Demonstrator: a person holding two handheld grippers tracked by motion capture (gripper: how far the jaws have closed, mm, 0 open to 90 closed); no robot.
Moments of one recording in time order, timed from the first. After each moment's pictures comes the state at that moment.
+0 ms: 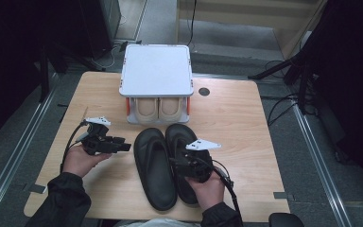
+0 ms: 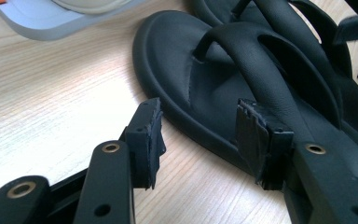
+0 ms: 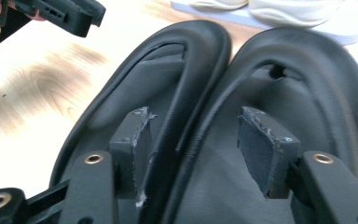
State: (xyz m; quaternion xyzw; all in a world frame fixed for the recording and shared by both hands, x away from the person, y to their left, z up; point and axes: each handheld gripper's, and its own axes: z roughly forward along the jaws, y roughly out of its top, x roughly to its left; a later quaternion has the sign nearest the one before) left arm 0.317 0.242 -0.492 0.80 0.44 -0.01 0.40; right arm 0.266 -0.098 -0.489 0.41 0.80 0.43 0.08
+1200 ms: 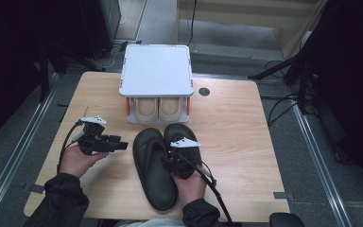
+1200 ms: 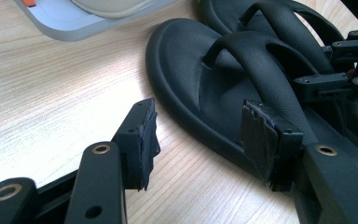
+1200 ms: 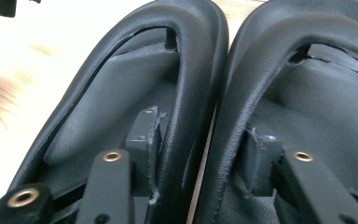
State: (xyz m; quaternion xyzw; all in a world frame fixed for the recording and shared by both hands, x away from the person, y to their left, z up) left arm 0.316 0.251 -0.490 0.79 0.46 0.00 0.40; right arm 0.280 -0.053 -0.517 0.47 0.79 0.38 0.10
